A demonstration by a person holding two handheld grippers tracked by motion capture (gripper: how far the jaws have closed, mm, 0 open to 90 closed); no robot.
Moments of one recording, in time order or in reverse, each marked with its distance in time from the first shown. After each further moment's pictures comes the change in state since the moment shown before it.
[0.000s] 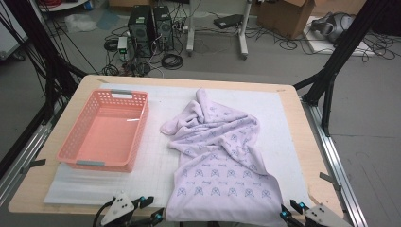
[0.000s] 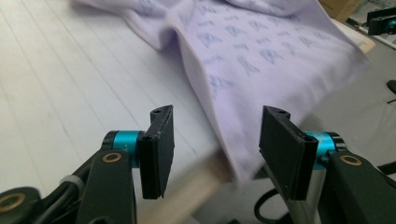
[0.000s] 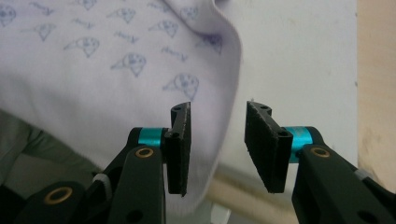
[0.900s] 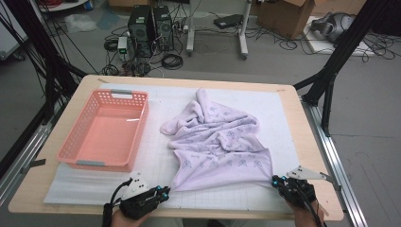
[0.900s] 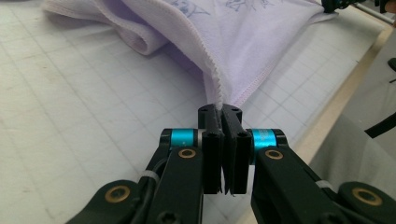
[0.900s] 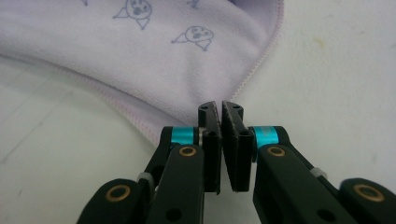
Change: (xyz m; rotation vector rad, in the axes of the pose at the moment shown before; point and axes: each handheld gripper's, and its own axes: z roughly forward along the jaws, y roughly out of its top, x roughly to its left) left arm 0.008 0.010 0.033 0.062 -0.043 0.057; right arm -0.036 0.034 0.075 0.121 0.082 -0.025
